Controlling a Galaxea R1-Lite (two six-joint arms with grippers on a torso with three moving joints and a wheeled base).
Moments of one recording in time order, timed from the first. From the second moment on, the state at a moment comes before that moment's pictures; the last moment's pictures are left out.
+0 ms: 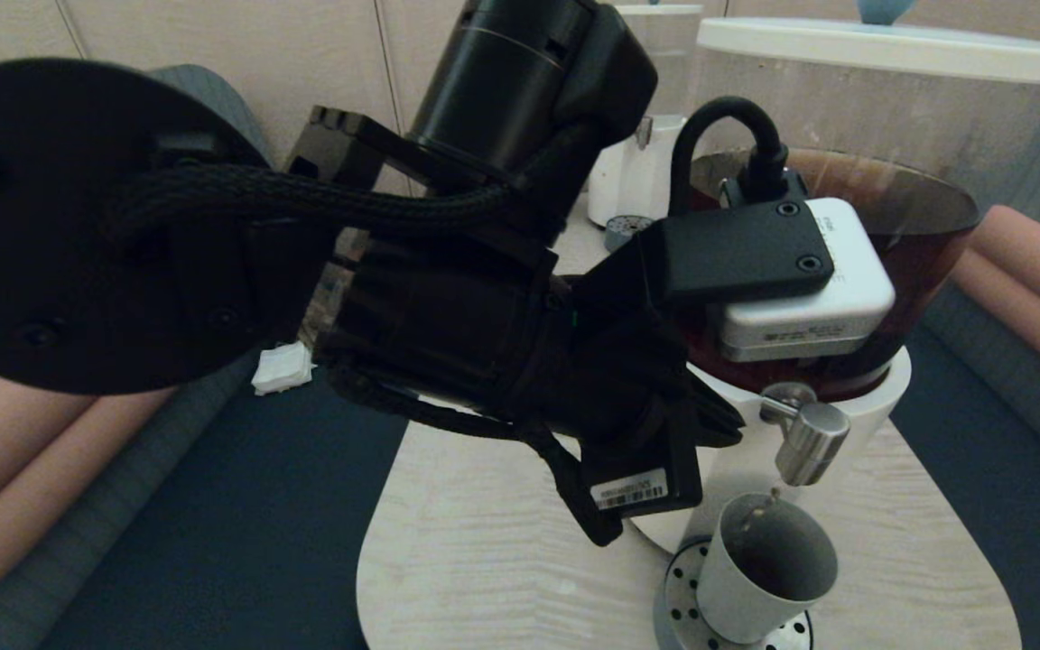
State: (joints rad) left arm -0.93 1.80 -1.68 0.43 -0.30 0.77; right arm -0.01 0.00 0.00 0.00 0.02 -0.10
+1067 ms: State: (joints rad) left arm -0.98 1.87 -1.73 0.43 -0.29 0.76; right arm -0.01 0.00 0.00 0.00 0.02 -0.10
